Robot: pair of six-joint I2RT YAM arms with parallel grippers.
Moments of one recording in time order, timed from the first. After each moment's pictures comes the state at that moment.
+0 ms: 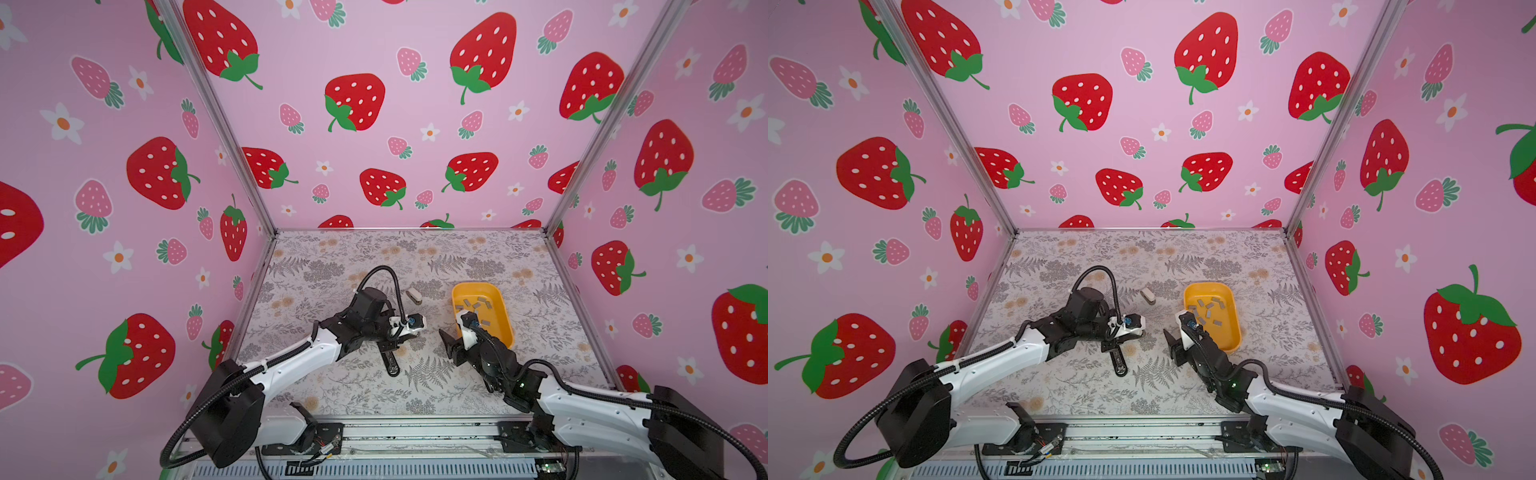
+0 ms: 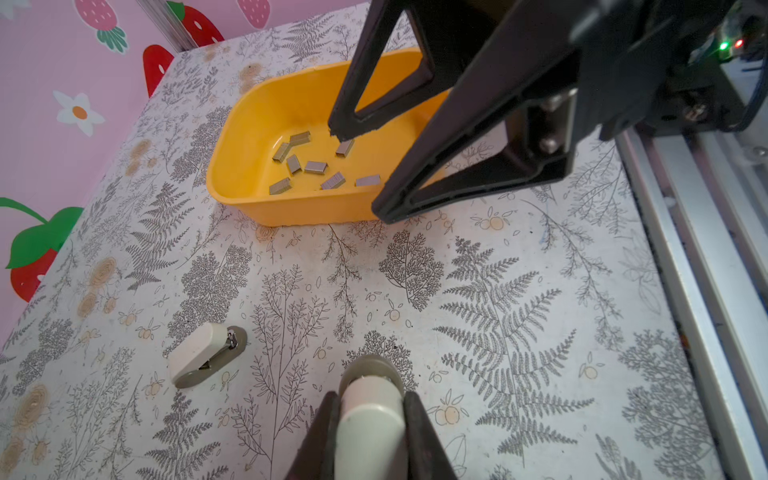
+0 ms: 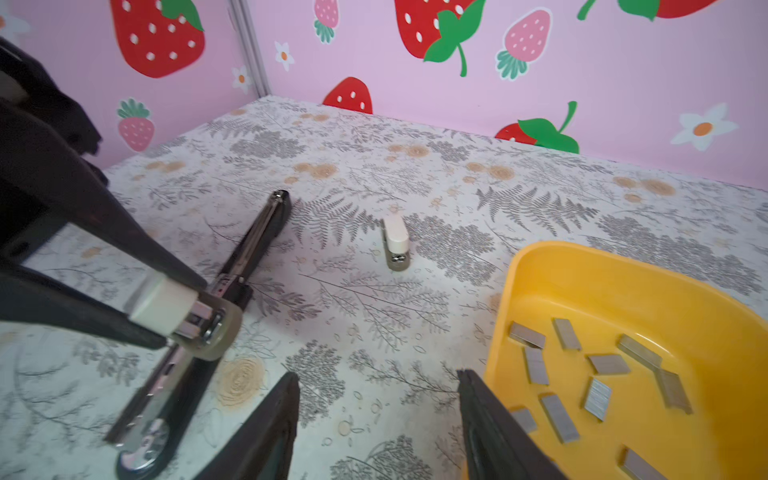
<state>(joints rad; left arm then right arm) -0.66 1.28 0.73 -0.14 0.48 0.71 1.10 1.01 0.27 0.47 0.41 0.17</state>
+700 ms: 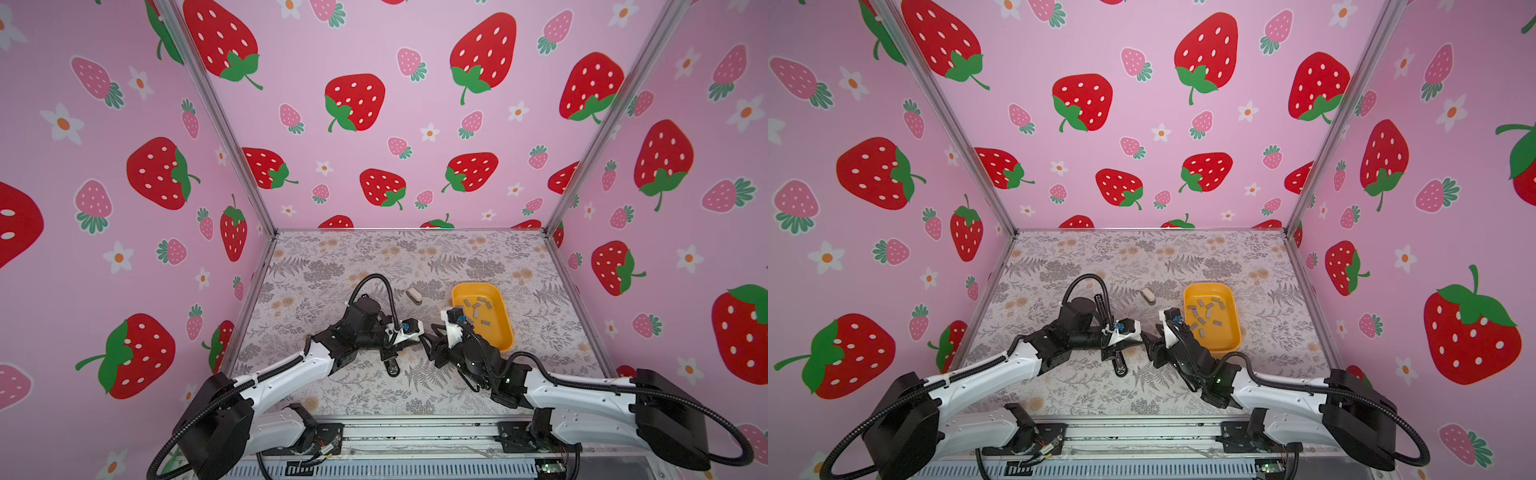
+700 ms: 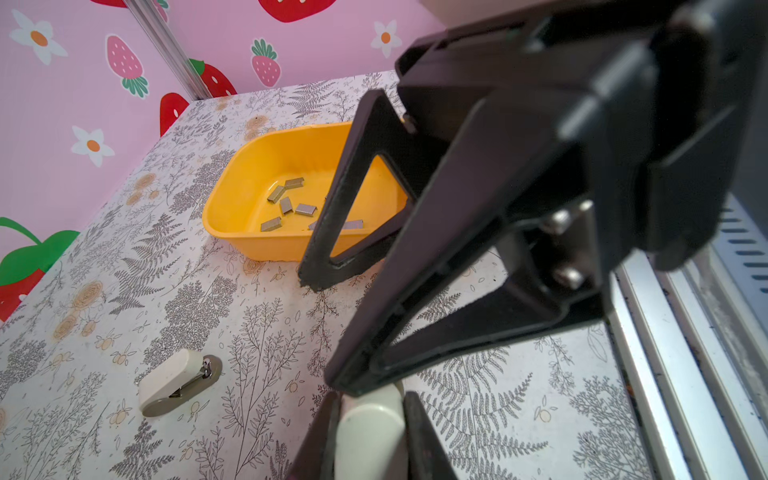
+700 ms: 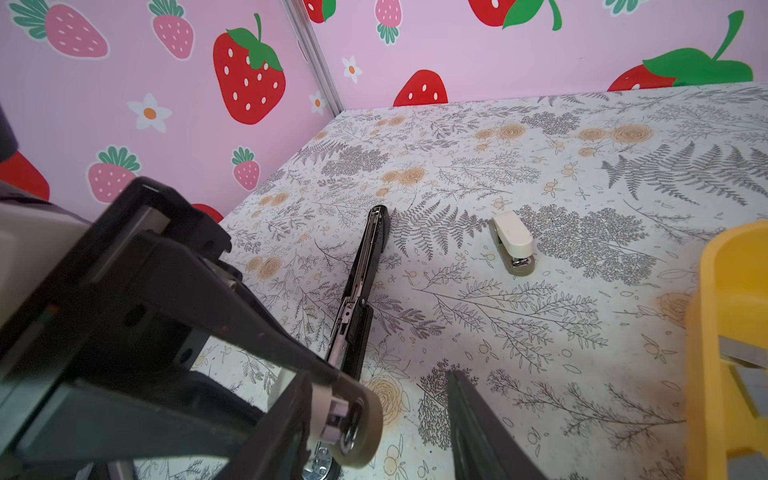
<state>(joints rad) -0.69 1.21 0.63 0.01 0.55 0.59 1.18 1.15 0.41 0.47 0.34 0.45</state>
